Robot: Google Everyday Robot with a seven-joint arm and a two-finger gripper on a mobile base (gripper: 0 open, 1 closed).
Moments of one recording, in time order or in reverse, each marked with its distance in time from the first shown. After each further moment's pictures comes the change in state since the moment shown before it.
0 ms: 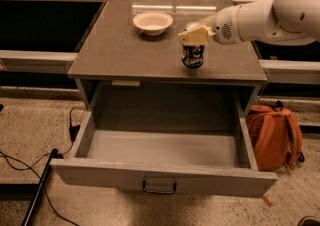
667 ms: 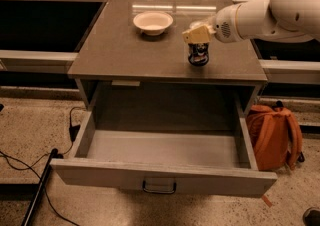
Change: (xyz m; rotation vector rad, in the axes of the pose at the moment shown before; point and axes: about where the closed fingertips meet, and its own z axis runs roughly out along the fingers) arm 0.005 -0.023 0.001 0.108 0.044 0.014
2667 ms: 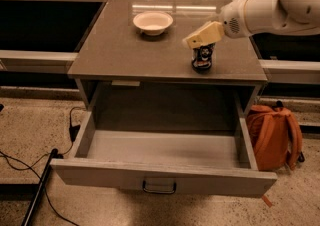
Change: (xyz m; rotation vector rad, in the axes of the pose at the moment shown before) arm -0.005 -0.008 -0.018 0.027 0.025 -0.082
